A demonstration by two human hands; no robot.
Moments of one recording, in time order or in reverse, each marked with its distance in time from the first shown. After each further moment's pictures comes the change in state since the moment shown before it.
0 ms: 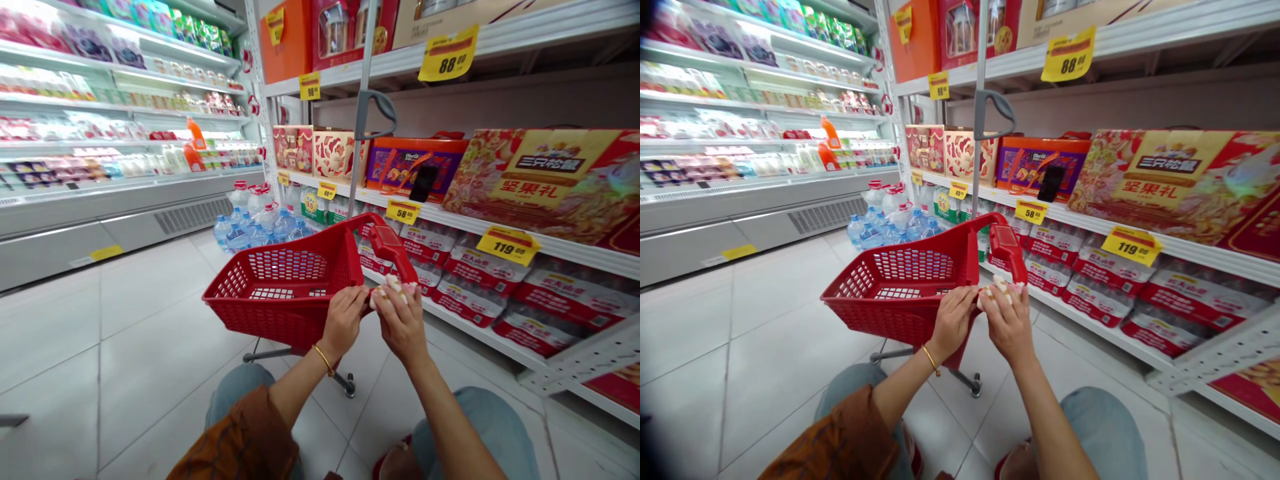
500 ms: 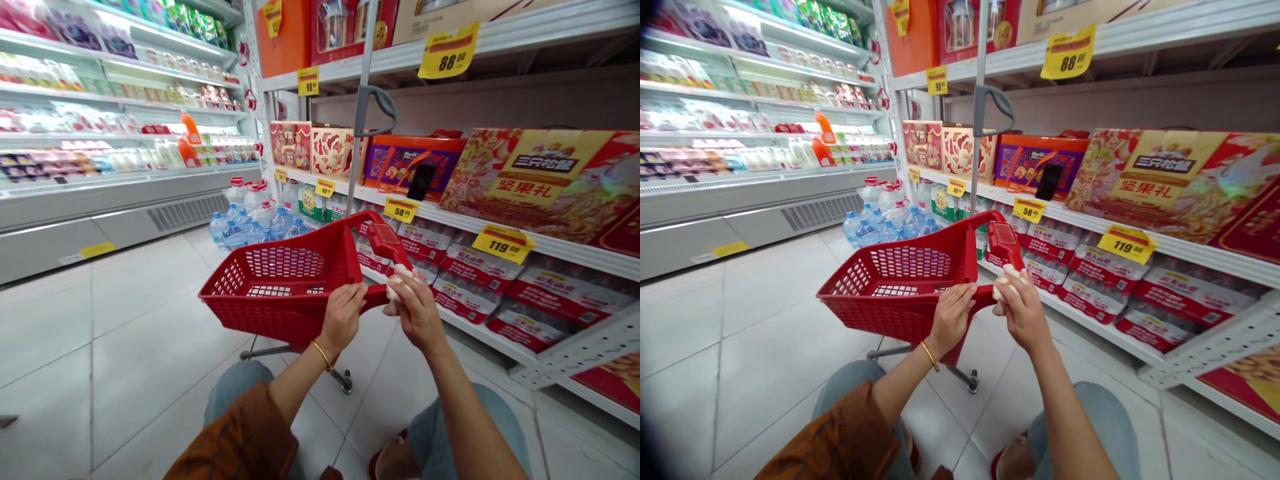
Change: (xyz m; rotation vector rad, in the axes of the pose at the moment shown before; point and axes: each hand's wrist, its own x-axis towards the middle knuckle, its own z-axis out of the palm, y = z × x) left_hand 0.005 0.001 -0.002 -0.065 0.028 -0.009; right_hand 0.012 0.039 -0.015 0.287 -0.048 0.050
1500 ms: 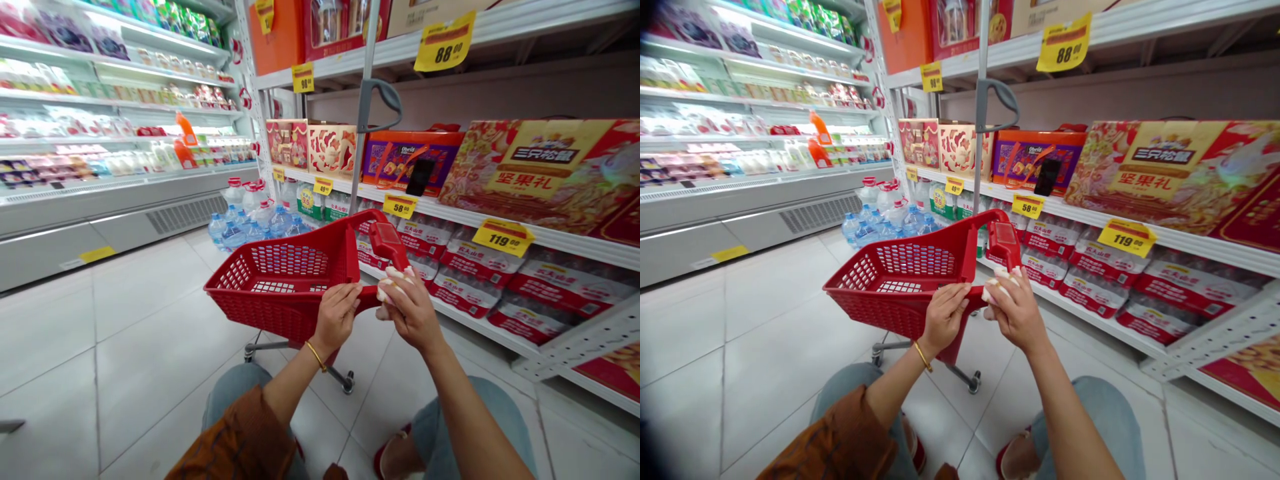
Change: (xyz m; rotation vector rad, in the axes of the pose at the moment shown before) left_hand -0.003 -0.006 -0.013 -0.114 0.051 0.011; right_hand 0.008 -0.015 -0.001 0.051 -0.014 -0.080
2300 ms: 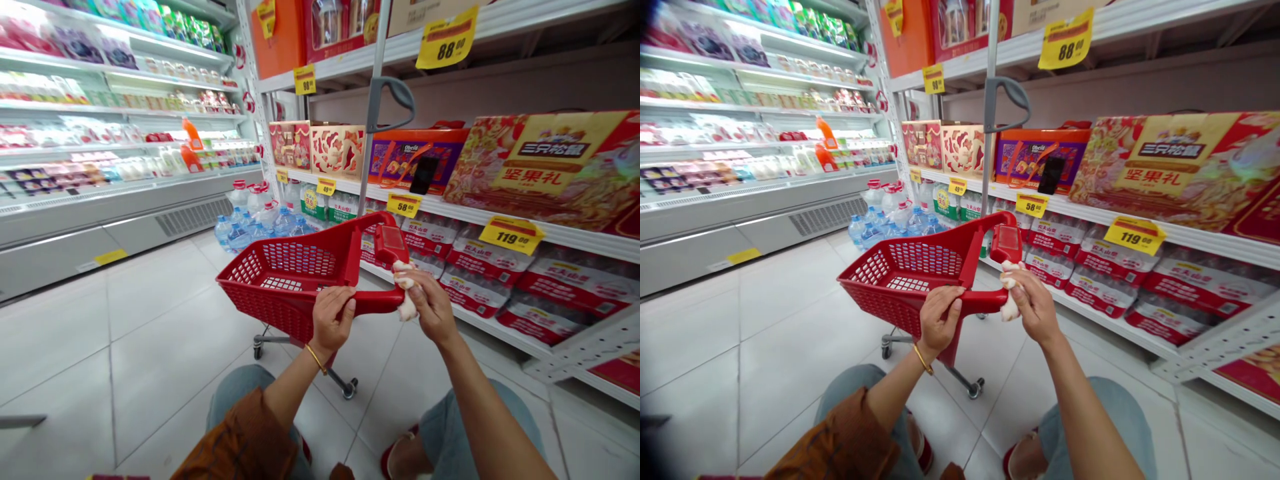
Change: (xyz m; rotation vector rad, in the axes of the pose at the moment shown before) left_hand -0.001 0.006 -0.015 -0.009 0.123 -0.091; right_hand 0.006 0.009 -0.011 0.343 0.062 0.294
